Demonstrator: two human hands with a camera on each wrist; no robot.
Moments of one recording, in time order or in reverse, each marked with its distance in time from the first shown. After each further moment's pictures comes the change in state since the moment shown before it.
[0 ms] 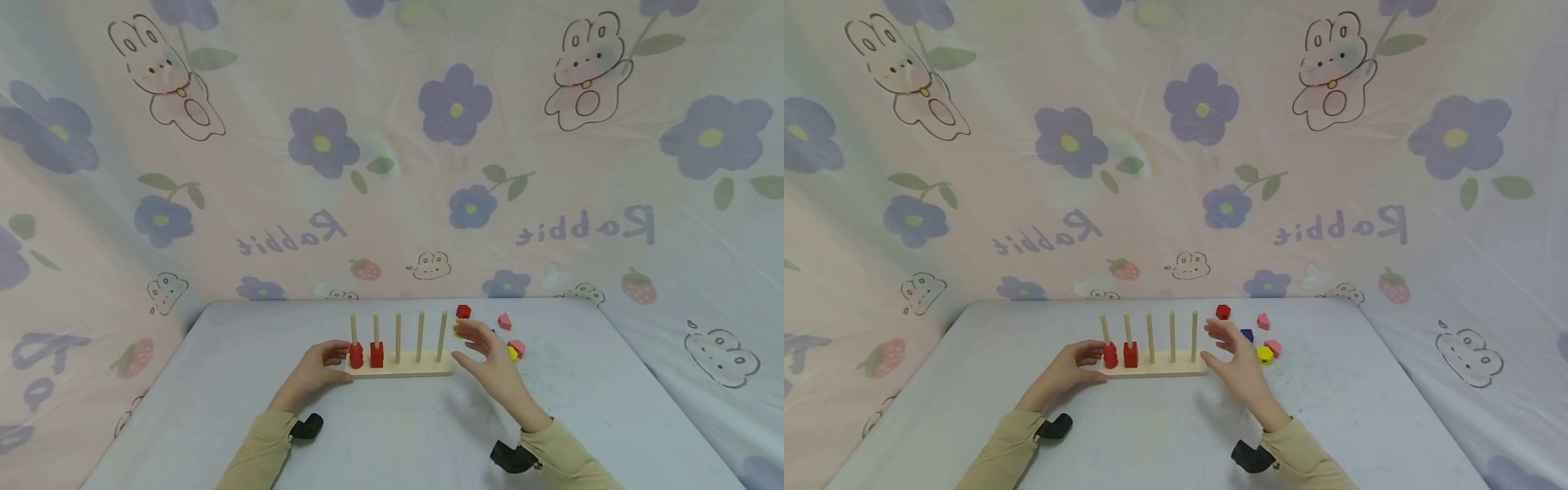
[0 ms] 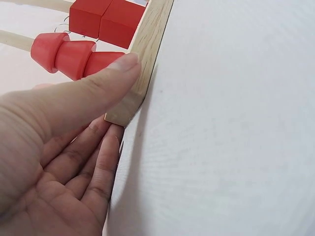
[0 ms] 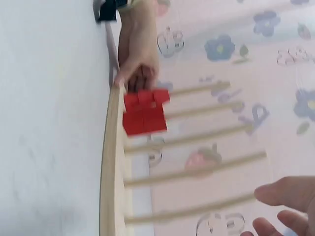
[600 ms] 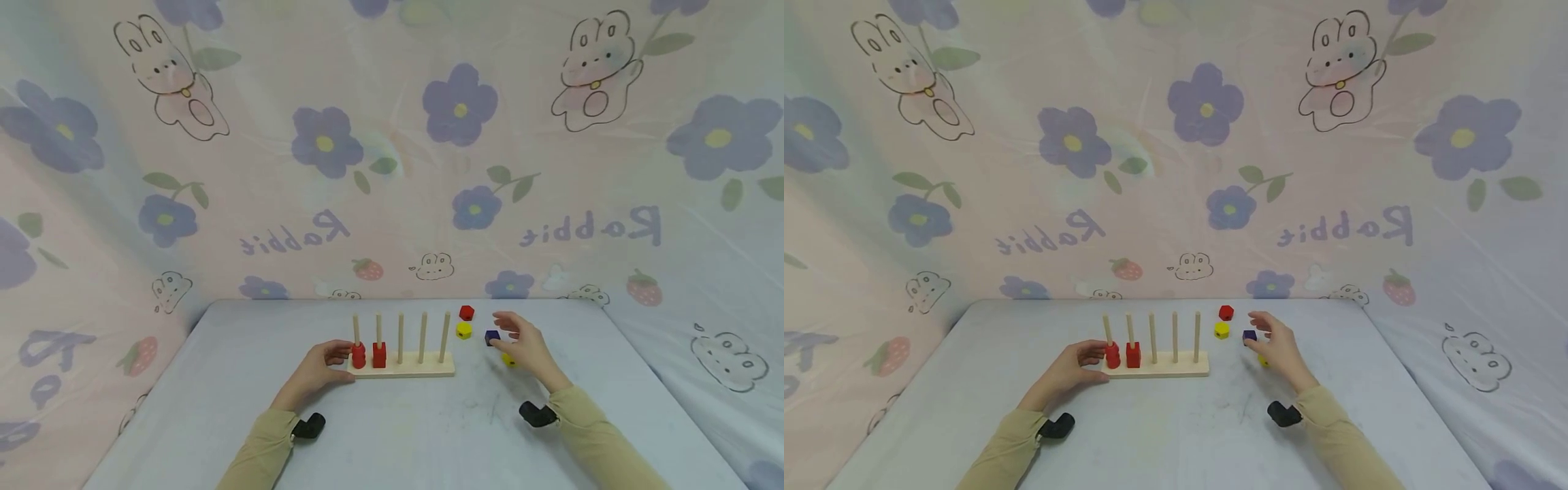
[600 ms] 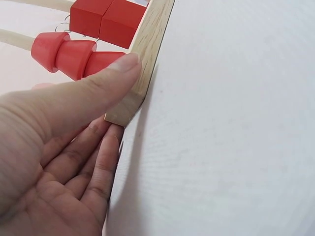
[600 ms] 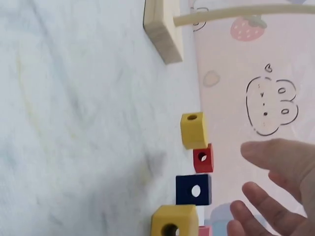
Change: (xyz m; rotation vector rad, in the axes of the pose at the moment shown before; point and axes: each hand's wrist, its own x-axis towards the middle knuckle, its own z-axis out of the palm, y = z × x) left_hand 0.001 0.001 -0.002 -0.012 -0.002 0.009; right_hand 0.034 0.106 -0.062 -0.320 -0.073 0.138
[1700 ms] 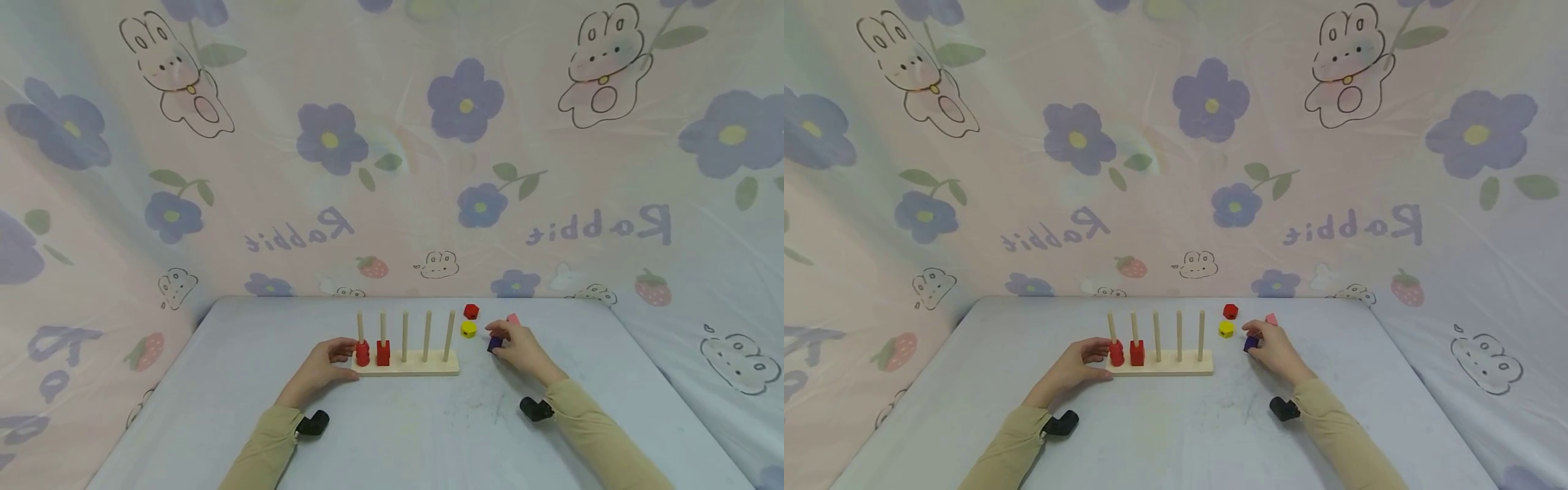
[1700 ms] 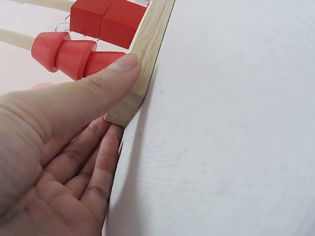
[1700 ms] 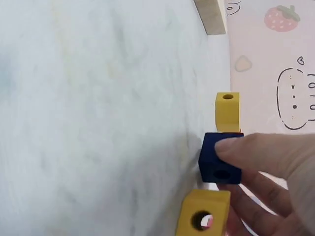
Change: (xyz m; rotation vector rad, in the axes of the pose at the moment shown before) left_hand -0.001 0.003 0.000 -0.020 0.004 0.005; right_hand 0.014 0.016 0.015 -0.141 -0.180 -0.026
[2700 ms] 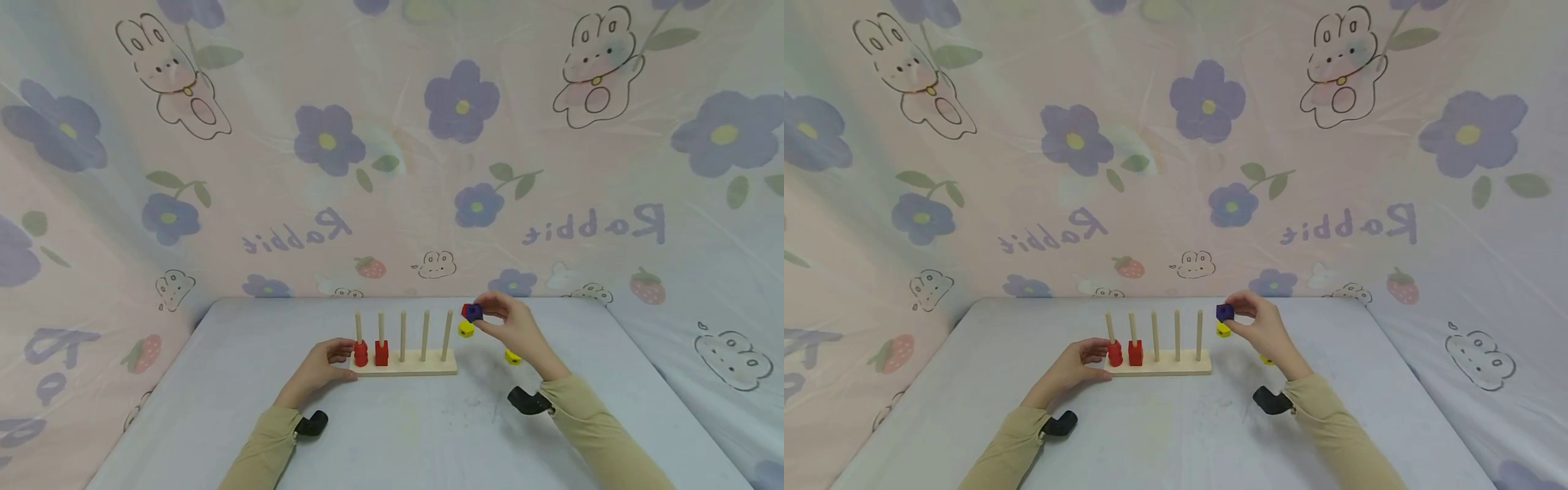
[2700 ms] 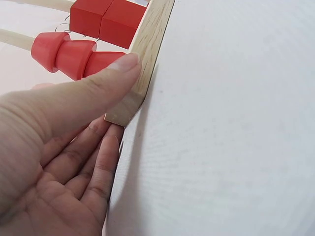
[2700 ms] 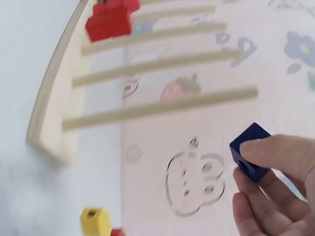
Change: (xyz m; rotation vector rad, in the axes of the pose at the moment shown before) left_hand -0.003 0.005 0.002 0.010 0.013 0.008; right_hand -0.005 -0.079 -0.035 0.328 0.181 -0.168
